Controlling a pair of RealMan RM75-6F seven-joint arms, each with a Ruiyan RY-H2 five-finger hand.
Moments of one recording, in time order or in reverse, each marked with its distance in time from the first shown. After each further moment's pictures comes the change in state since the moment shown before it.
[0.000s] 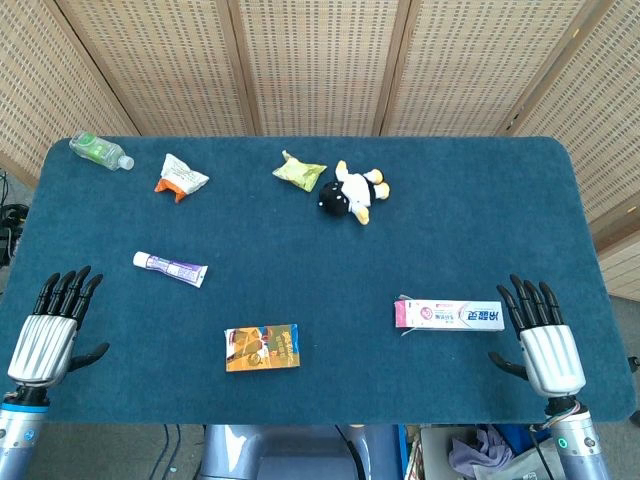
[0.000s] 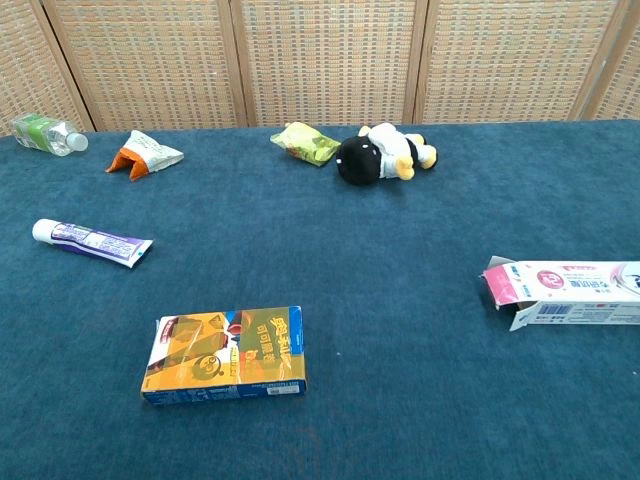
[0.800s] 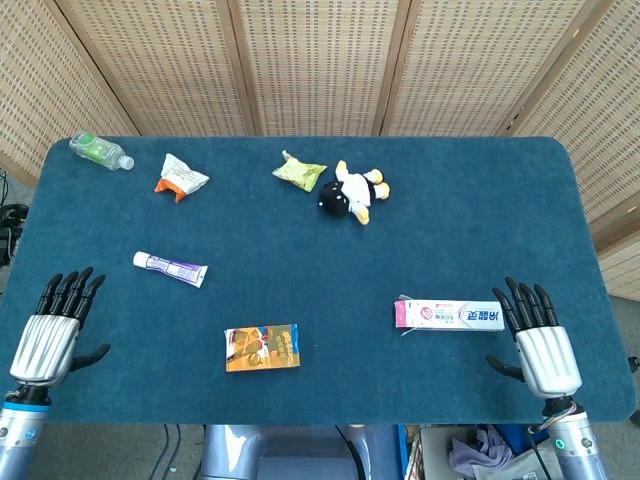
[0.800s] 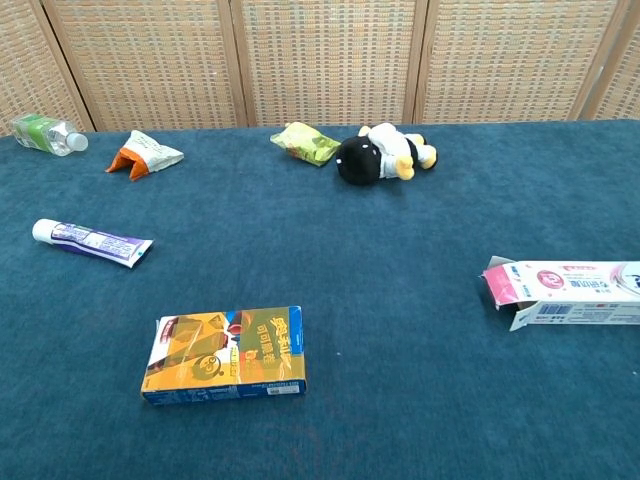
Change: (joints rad) left arm -0.002 0.003 -0.003 -0.008 -0.008 -0.023 0.011; right arm 0.001 0.012 -0.007 -0.030 0.007 -0.024 -0.019
